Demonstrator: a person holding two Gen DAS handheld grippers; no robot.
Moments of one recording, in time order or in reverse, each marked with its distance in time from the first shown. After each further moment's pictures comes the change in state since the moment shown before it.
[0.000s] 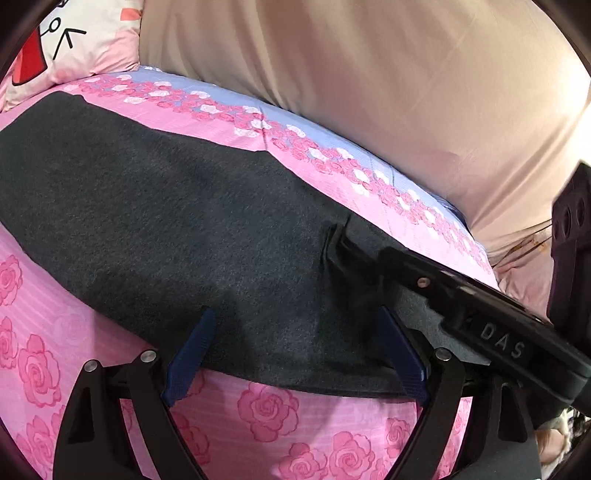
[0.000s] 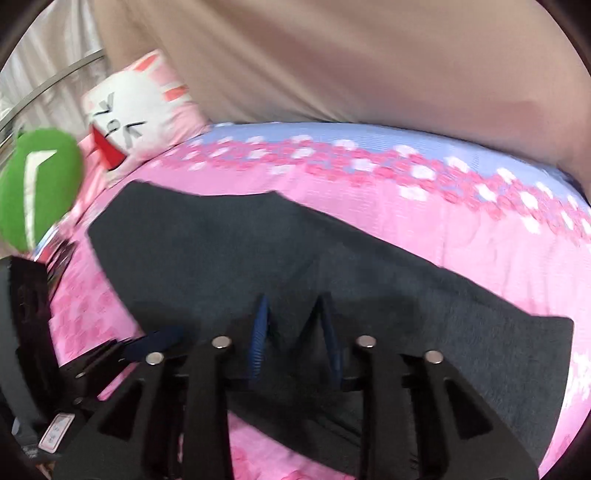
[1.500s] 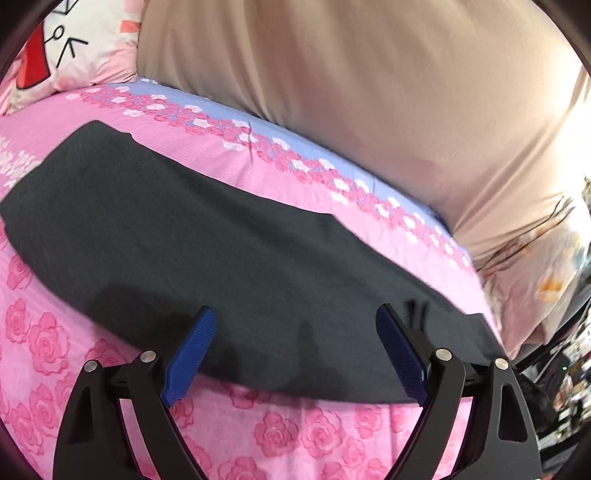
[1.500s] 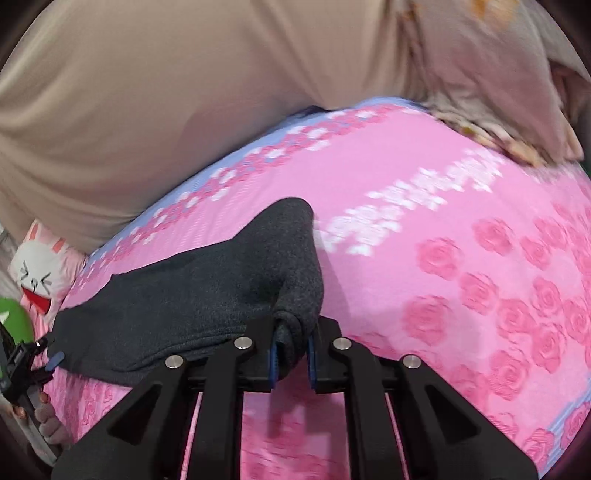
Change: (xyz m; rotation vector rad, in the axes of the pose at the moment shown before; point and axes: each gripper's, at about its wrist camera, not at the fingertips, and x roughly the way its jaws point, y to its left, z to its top) left arm -0.021 -0.014 -0.014 0.012 -0.033 -0.029; right arm -0.168 -0.281 -0.161 0.539 -0.144 -0.256
